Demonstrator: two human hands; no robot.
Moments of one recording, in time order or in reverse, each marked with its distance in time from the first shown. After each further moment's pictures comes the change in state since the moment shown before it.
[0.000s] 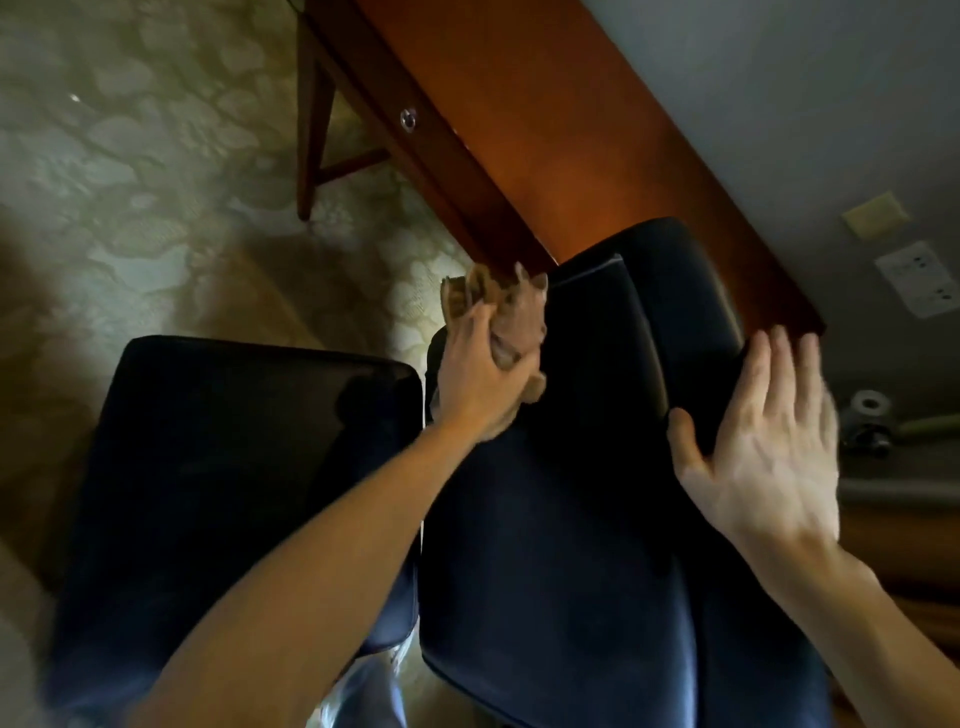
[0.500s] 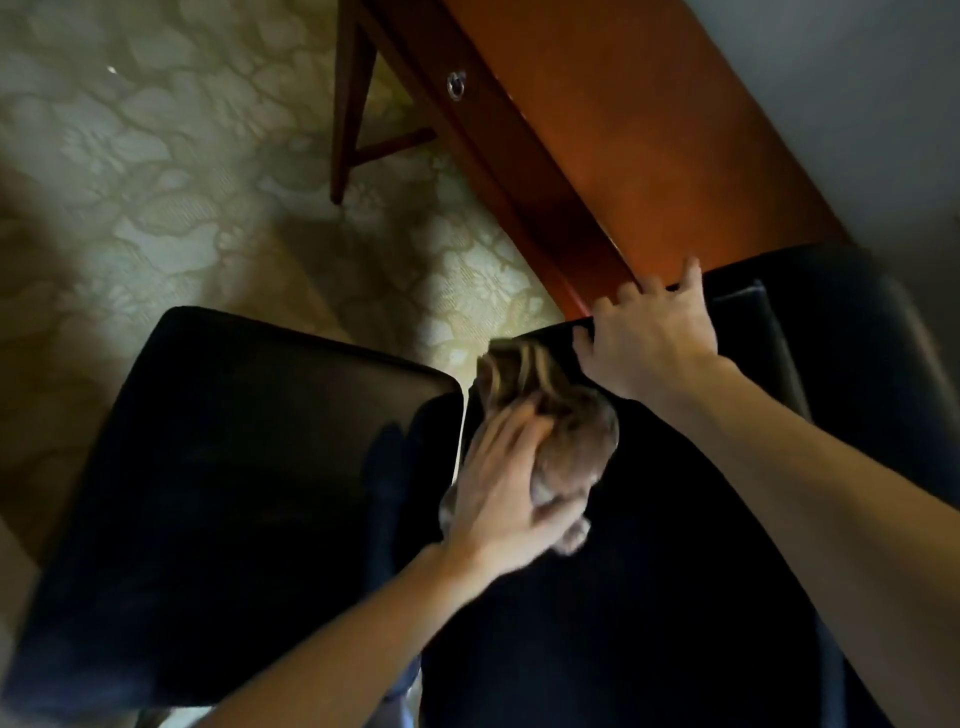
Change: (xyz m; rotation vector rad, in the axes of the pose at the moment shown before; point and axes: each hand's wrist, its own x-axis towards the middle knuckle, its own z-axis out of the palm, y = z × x) left_hand -0.085 -0.069 0.015 -0.015 -0.043 0.285; right_hand 0.126 -0.131 0.087 -0.470 -0.310 -0.431
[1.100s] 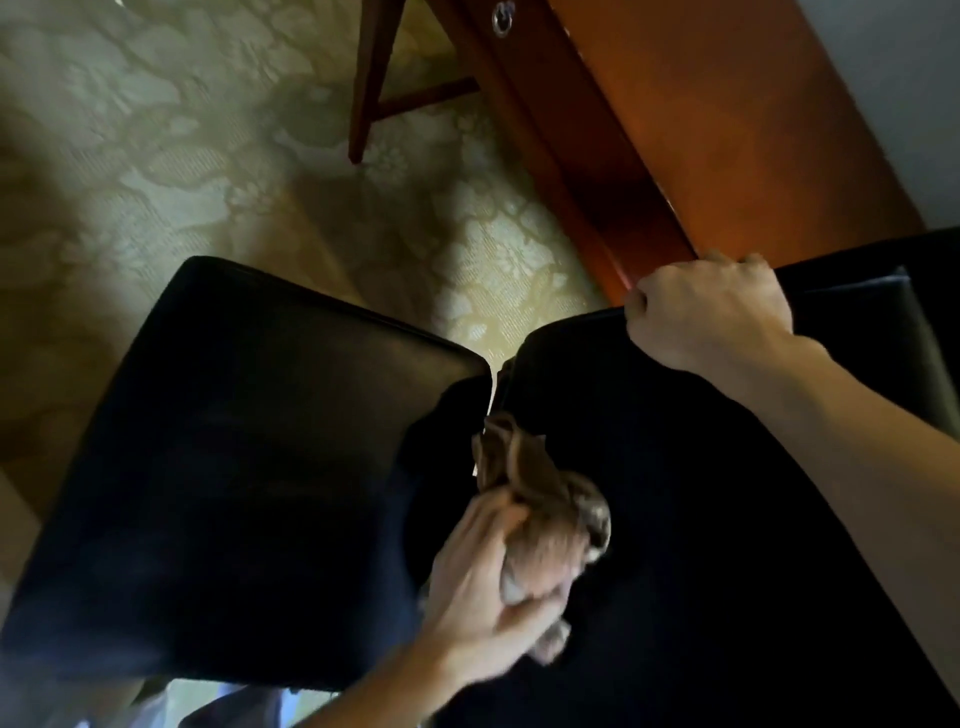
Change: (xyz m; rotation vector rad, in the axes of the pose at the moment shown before) left_hand -0.103 -0.043 -0.001 -0.187 -0.008 -0.162; right_hand 0.021 -0.012 0.021 0.147 0.023 0.014
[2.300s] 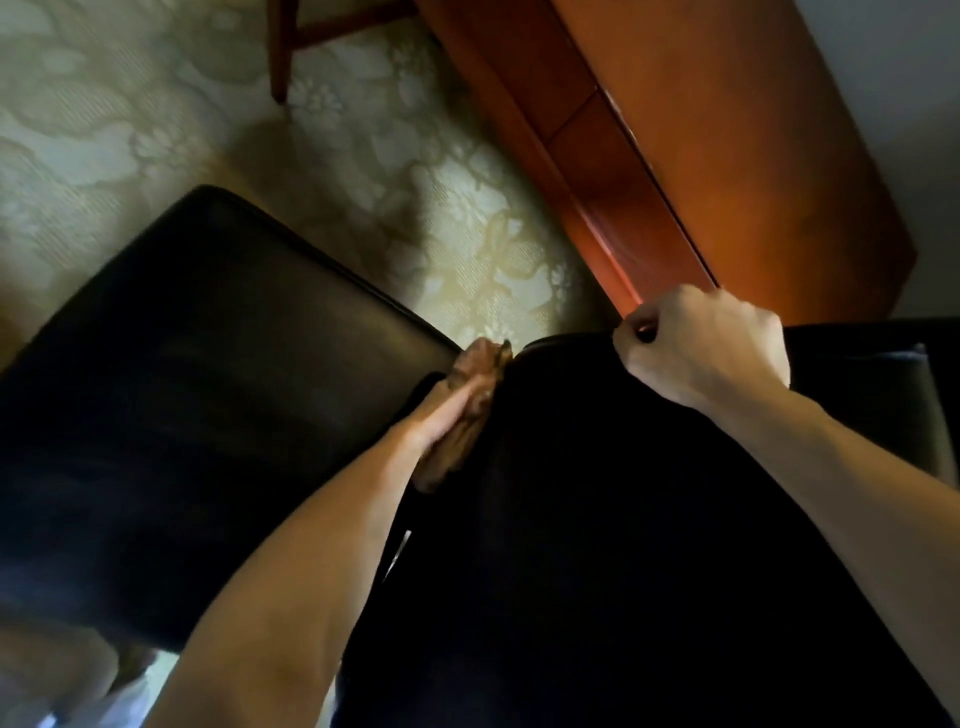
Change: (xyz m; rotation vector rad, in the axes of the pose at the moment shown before) left_hand 0.118 -0.114 0.031 -0.270 -0.329 -0.873; right_hand -0.083 0.007 0.055 0.266 -0.037 0.207
